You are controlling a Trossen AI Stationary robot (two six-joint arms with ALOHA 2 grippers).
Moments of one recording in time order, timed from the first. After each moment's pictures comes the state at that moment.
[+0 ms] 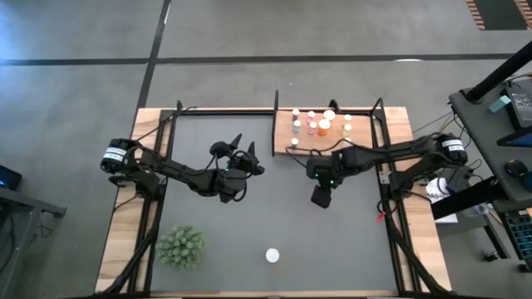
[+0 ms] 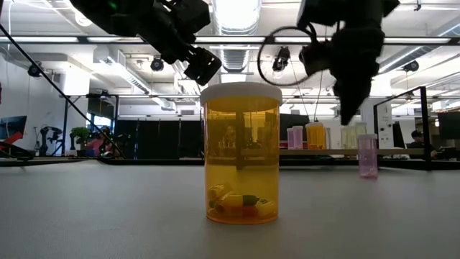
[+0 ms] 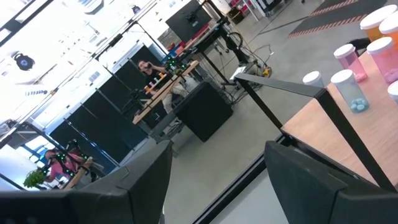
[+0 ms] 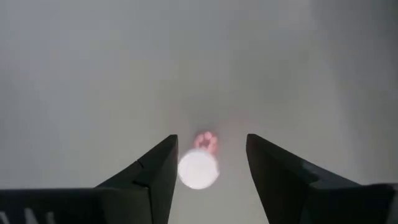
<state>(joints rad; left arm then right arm) -0.14 1.62 0.88 0.57 -1.44 0.45 -0.01 1.46 0.99 -0.83 -0.10 0.44</state>
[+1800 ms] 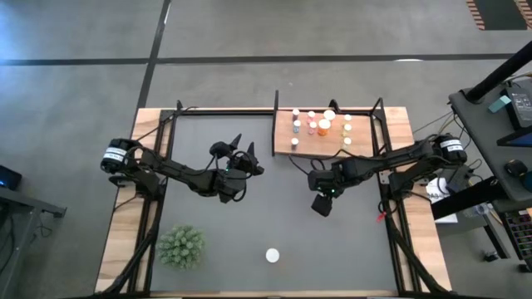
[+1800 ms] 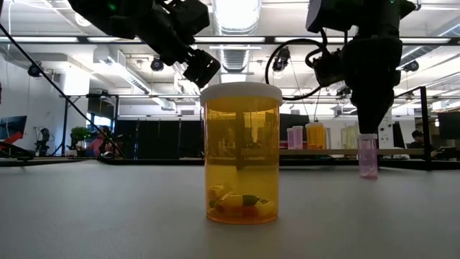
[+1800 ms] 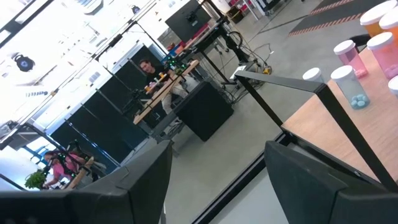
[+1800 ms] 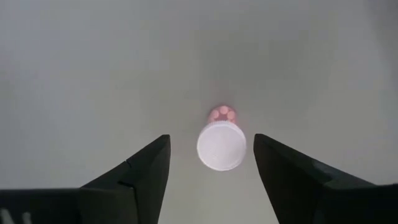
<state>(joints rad) -0.14 1.62 0.87 0.57 -1.44 0.45 0.09 1.47 0.93 -0.79 -0.08 0.64</state>
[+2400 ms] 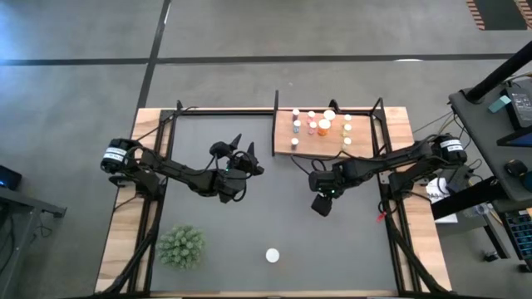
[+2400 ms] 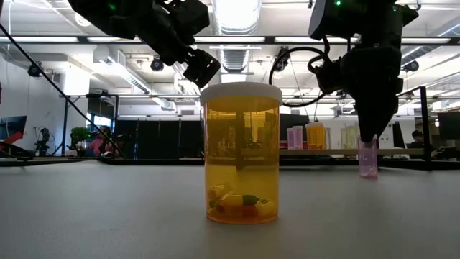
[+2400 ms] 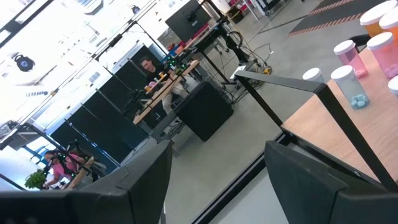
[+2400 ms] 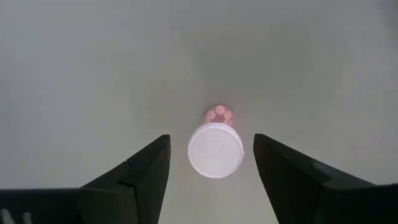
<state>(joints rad) -0.14 1.62 0.87 0.57 -1.44 0.45 0.09 1.47 0.88 -0.74 -0.08 0.68</state>
